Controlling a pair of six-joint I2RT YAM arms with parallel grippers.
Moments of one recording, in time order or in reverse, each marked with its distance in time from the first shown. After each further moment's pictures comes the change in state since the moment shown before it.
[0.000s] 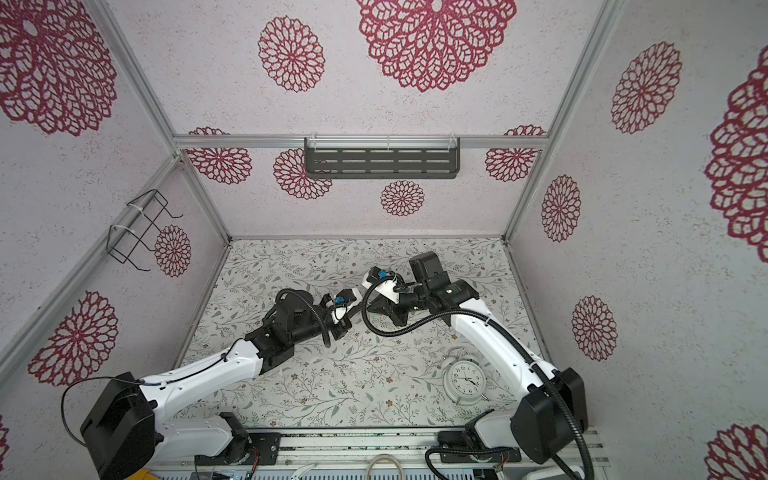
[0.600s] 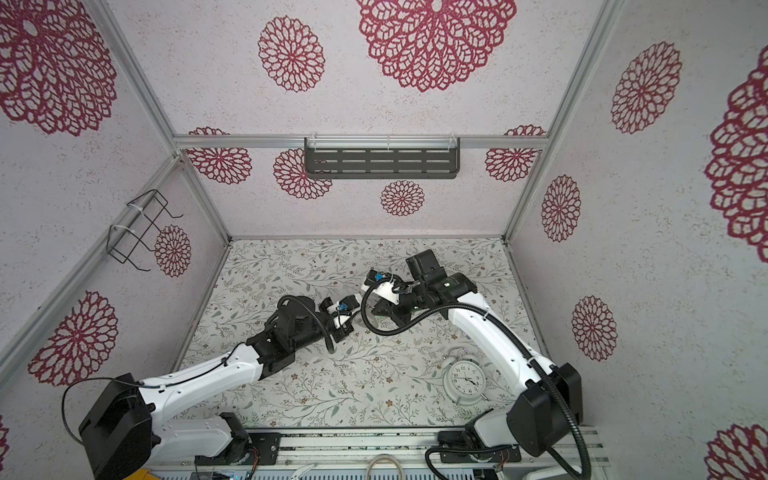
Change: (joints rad) left arm -0.035 -0.011 -0.023 0.019 -0.092 0.063; right arm 0.003 0.036 0.080 -0.161 0.100 -0.087
